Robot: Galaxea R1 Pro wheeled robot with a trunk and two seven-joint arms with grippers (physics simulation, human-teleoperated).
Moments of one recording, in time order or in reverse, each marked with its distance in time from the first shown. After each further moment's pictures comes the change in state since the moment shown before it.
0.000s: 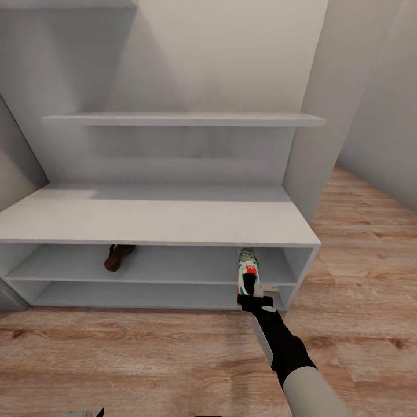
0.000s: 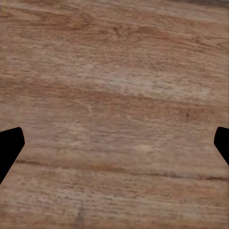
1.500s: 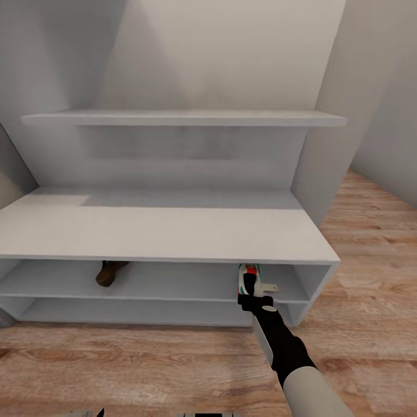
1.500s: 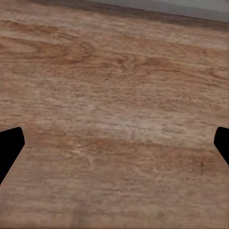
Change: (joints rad) left arm 0.000 0.000 -0.001 0.000 0.000 0.001 0.000; right arm 0.000 0.000 -0.004 -0.002 0.000 -0.001 0.000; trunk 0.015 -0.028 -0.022
